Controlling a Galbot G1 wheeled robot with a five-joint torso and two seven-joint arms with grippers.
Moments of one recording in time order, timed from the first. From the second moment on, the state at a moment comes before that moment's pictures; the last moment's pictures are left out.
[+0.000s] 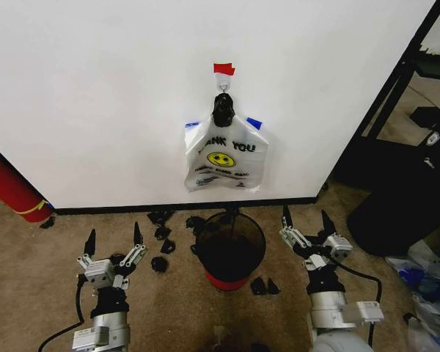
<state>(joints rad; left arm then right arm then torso) 1.75 -1.45 -0.51 -2.20 -0.04 -0.37 -0.27 -1.62 1.43 0.39 2.25 0.30 0.18 0.12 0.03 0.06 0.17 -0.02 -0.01</state>
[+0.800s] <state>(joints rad) 1.76 -1.44 -0.51 -2.17 -0.02 -0.41 -0.26 -1.03 1.33 0.15 1.91 0.85 0.03 0.09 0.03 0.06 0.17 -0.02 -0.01</state>
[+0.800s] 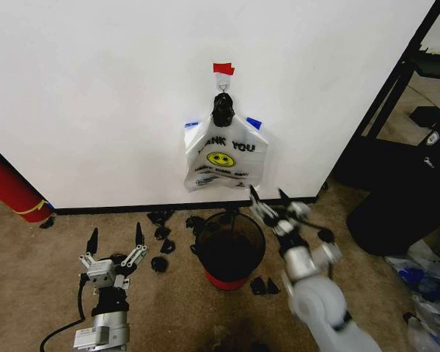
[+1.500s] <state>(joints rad) 1.77 -1.50 -0.53 -2.16 -0.01 -0.43 -0.27 -0.65 1.57 0.17 1.68 1.24 -0.11 0.24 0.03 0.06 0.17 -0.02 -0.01</state>
